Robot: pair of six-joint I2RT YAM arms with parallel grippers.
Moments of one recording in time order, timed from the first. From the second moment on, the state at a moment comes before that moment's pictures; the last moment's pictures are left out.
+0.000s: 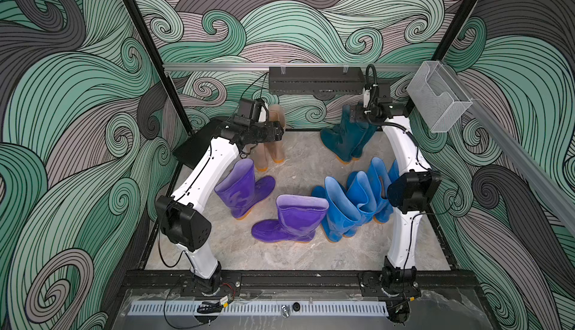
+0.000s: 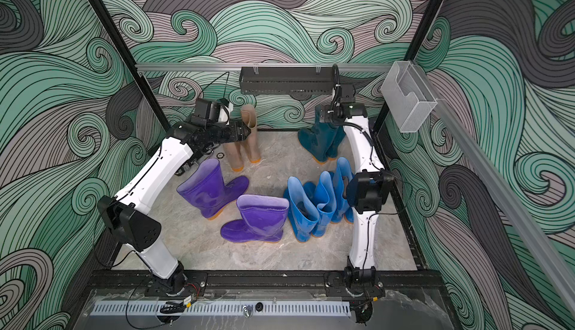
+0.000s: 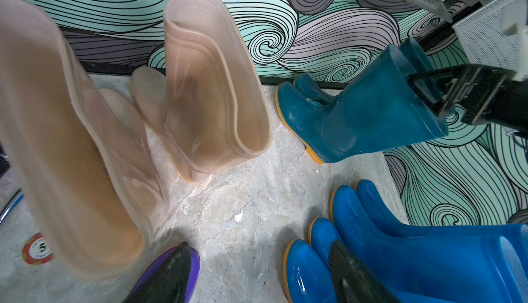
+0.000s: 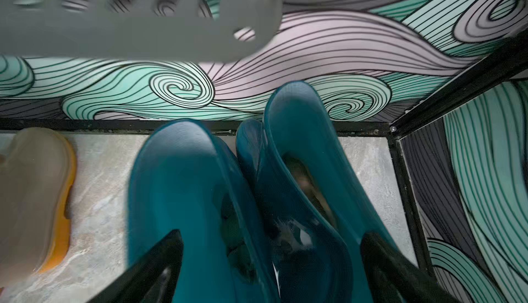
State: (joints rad) left arm -0.38 1.70 1.84 -0.81 0.14 -0.39; right arm 0.09 2.19 2.36 -0.91 0.11 -0.02
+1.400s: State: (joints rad) left arm -0.26 1.29 1.56 -1.39 0.09 -0.10; right arm 0.09 1.82 2.22 -1.05 0.10 -0.07
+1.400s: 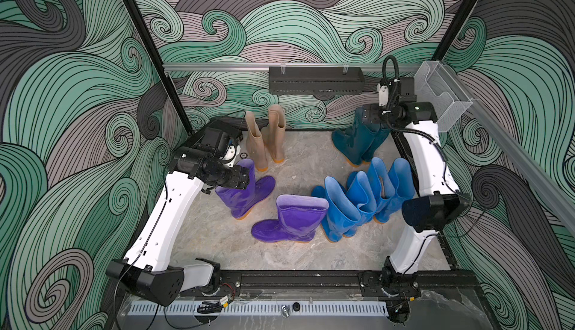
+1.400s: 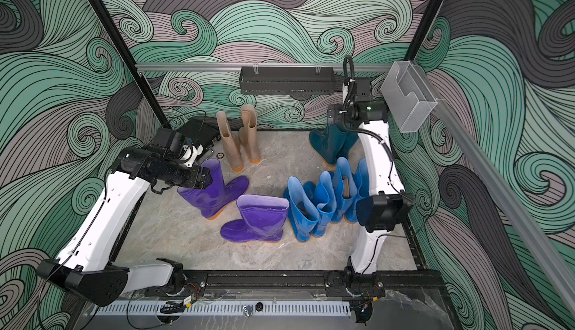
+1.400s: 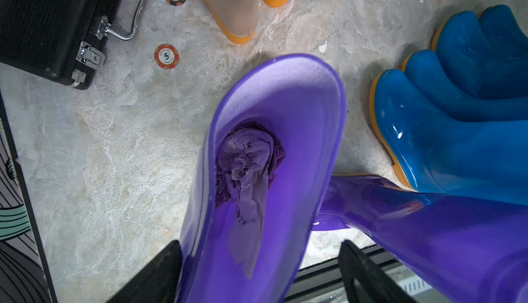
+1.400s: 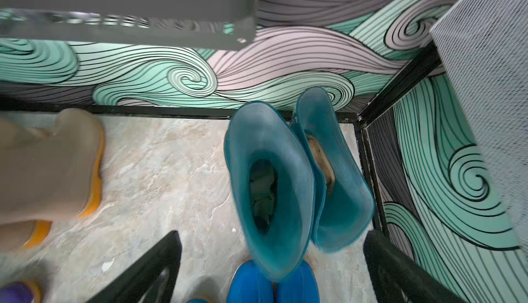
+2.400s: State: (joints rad) left arm -0.27 1.28 1.49 -1.33 0.02 -0.15; right arm 0.82 1.50 1.75 -1.21 -0.40 -0.42
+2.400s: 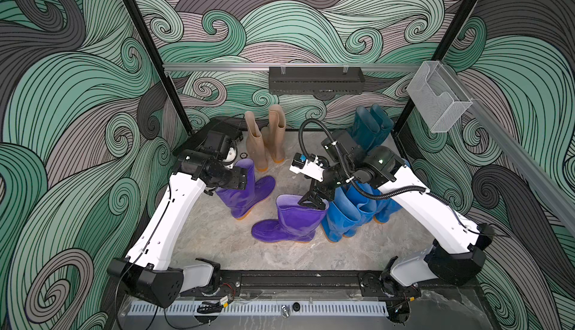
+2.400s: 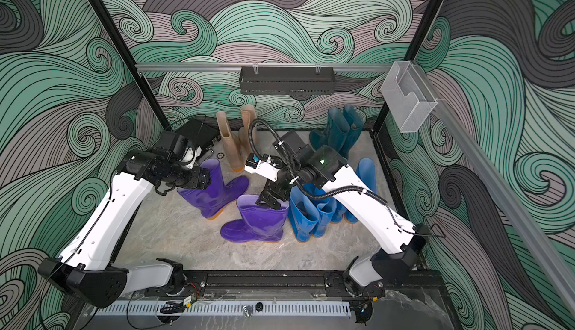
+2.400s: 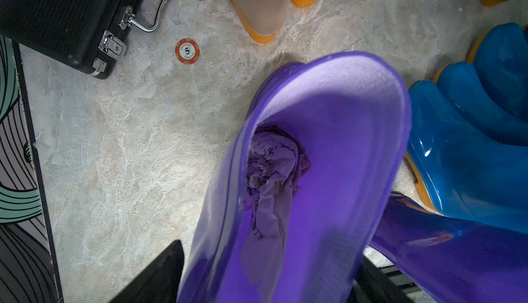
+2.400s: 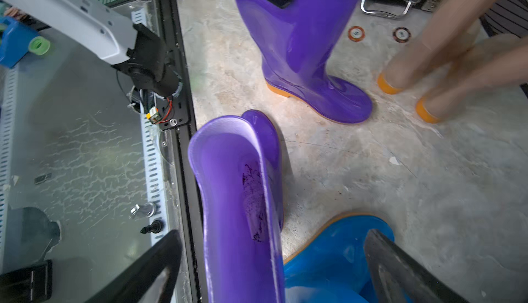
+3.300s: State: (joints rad) left arm -0.27 1.31 1.51 -1.36 -0.11 -0.12; right arm 0.78 1.75 2.10 -1.34 -0.26 -0.31
